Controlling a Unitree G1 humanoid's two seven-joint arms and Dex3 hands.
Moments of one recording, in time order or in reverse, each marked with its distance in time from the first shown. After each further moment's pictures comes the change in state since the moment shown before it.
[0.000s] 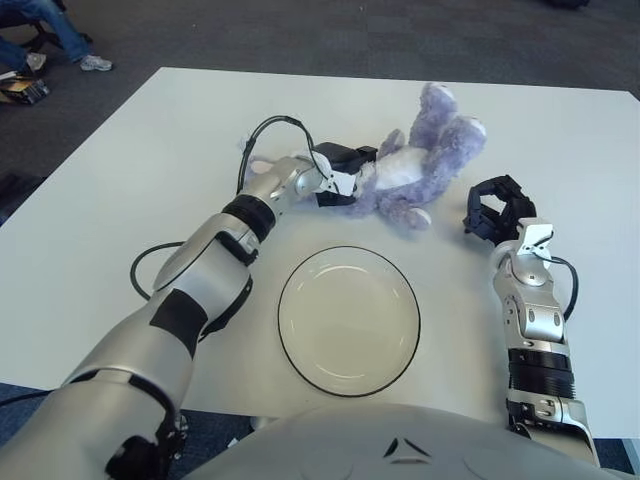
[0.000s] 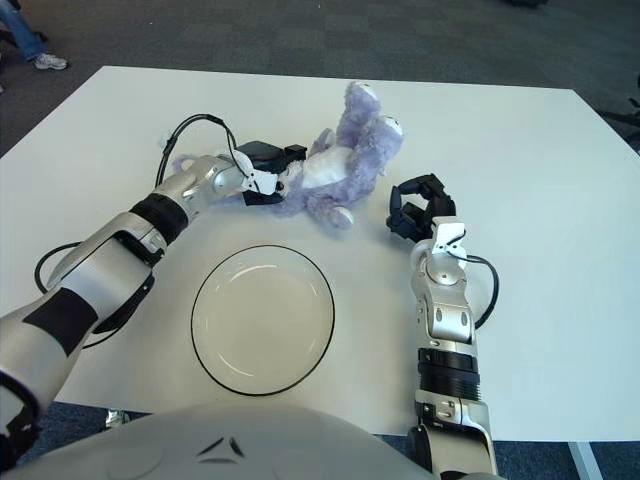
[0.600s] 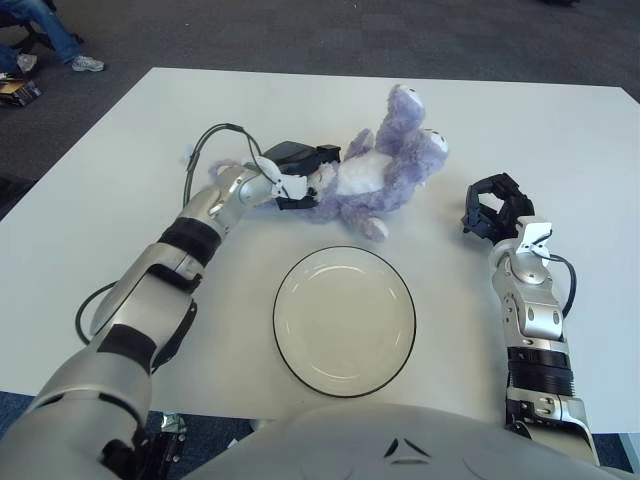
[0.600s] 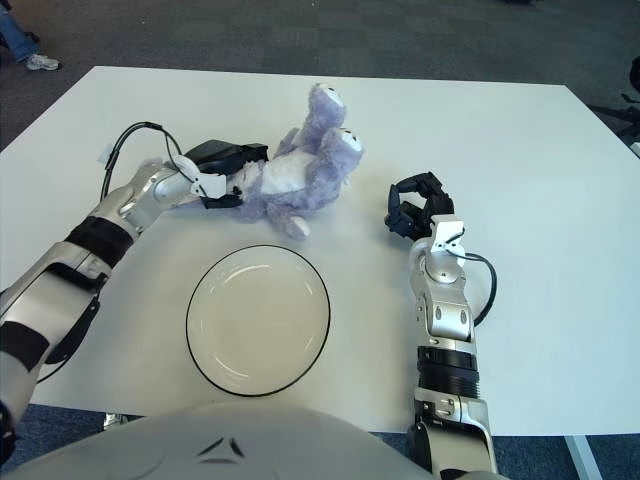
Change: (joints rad) left arm 0.238 0.232 0.191 -0.364 -0.118 -0.045 -0.072; right arm -0.014 -0.003 -0.006 0.025 0.005 -0.004 0.009
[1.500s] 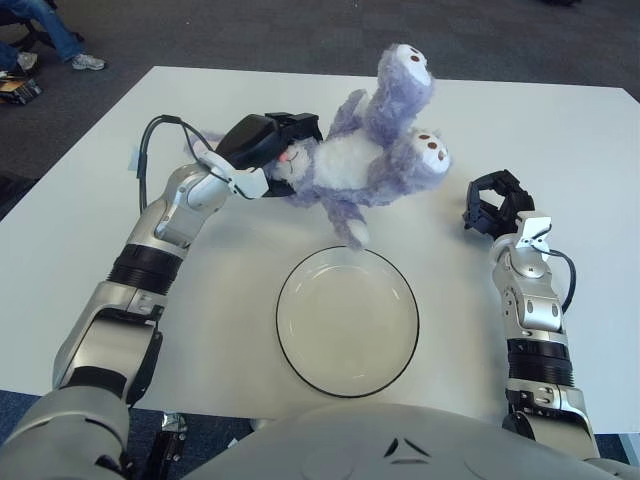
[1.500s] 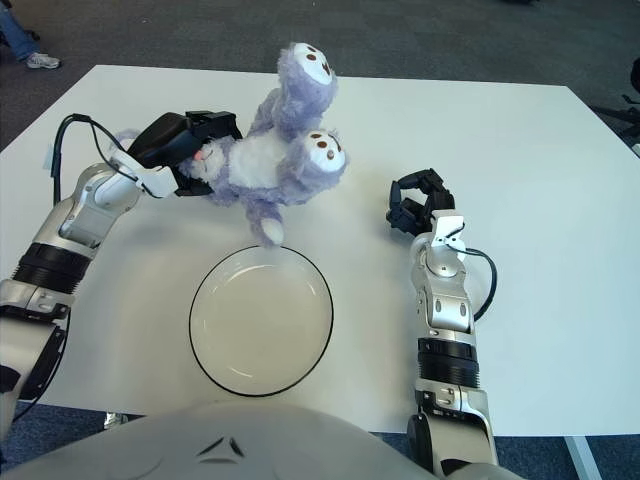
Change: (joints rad) left arm 0.180 0.071 0.250 -0.362 -0.077 -0.128 0.049; right arm -0.032 -0.010 0.001 0.050 -0.004 -0.018 -0.003
